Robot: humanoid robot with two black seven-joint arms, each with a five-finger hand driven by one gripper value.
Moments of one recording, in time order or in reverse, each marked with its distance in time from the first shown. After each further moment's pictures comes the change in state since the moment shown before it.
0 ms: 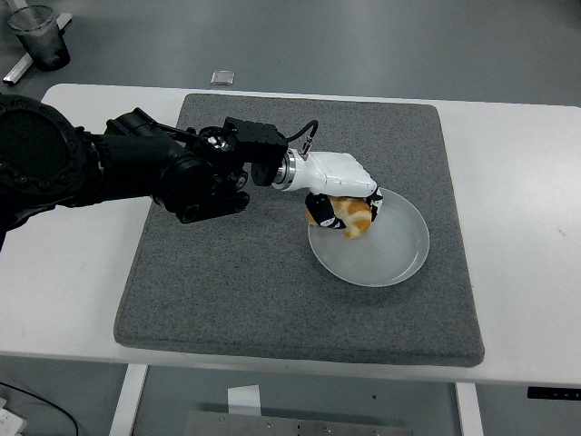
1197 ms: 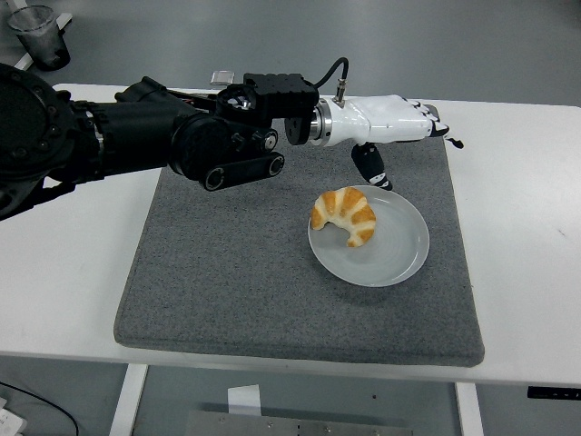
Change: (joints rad) left arm -0.090 0.000 -0.237 -0.015 -0.075 0.009 0.001; right arm 0.000 0.000 0.000 0.000 0.000 0.000 0.000
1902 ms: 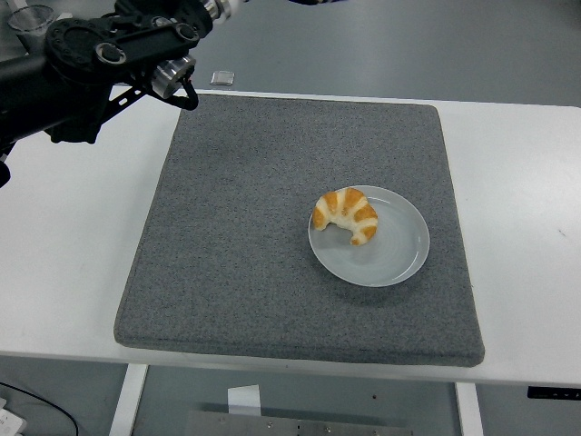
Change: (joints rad) left arm 0.115 0.283 -0.371 0.068 -0.833 -0.041 0.013; right arm 0.000 0.000 0.000 0.000 0.000 0.000 0.000
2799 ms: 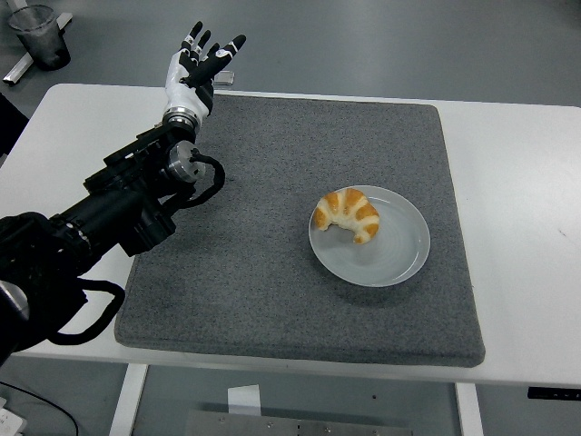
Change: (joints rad) left arm 0.438 -0.283 -0.727 0.340 -0.173 -0.101 -0.007; right arm 0.000 0.000 0.007 0.009 0.000 0.014 0.000
